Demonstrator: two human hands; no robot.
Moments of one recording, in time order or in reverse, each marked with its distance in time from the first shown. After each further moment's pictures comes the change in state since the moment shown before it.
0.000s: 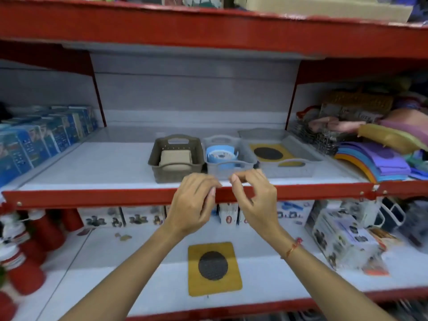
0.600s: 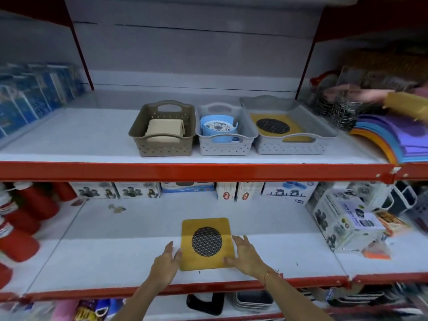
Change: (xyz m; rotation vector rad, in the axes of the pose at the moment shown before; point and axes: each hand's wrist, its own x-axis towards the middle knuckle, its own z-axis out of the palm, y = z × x) left_hand -0.224 -0.019 0.070 -0.146 -0.762 -1.387; right_hand -0.197 0.127 0.035 -0.248 -1.181 0.859
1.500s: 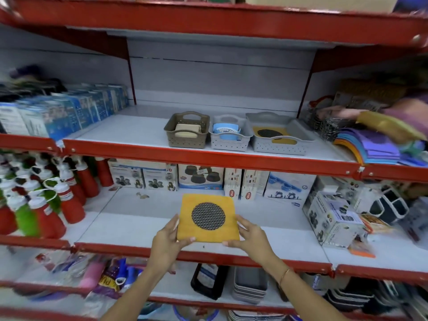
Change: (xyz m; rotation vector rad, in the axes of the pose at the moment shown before) left_hand -0.151 0.037 -0.031 -0.630 0.186 0.266; right_hand -0.141 -0.027 -0.039 0.671 0.115 -0.276
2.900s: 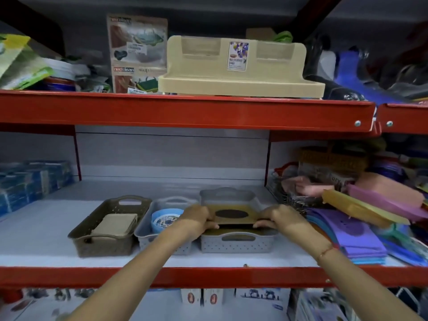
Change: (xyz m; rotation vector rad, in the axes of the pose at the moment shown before) left_hand 0.235 0.270 0.188 1.123 -0.322 0.409; right_hand 0.167 -0.163 -0.300 -1.246 0.131 -0.296
